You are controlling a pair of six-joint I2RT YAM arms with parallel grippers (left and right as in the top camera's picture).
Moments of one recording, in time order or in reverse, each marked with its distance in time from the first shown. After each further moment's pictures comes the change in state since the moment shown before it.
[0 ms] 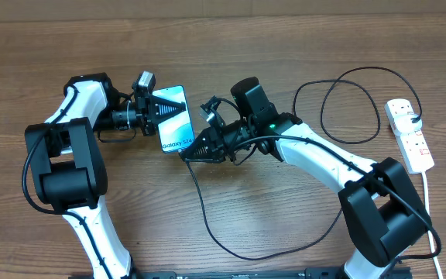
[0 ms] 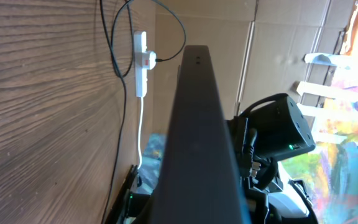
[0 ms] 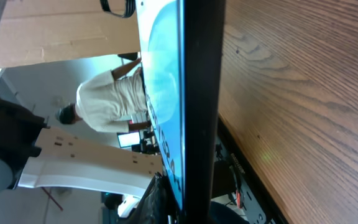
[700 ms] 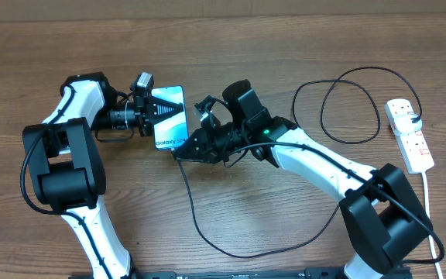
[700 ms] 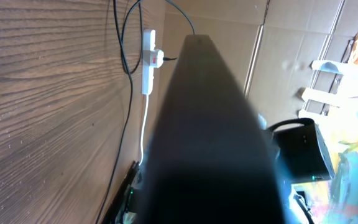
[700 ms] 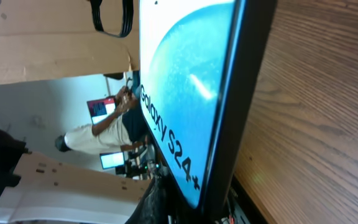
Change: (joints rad) left arm 0.013 0.000 0.009 0.011 -0.040 -0.068; right arm 0.056 -0.026 0.000 0.046 0.163 0.062
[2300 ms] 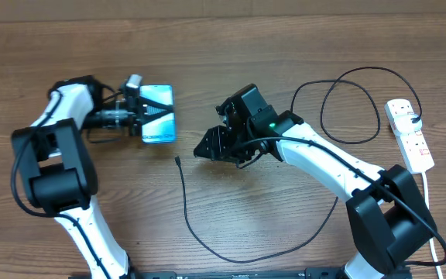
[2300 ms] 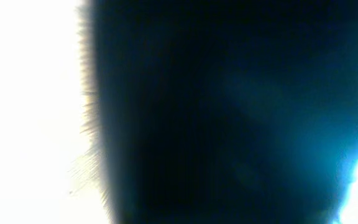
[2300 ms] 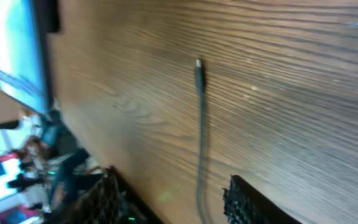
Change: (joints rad) left arm 0.100 0.000 -0.018 0.240 -0.134 -0.233; right arm -0.027 -0.014 0.036 -0.401 0.366 -0.266
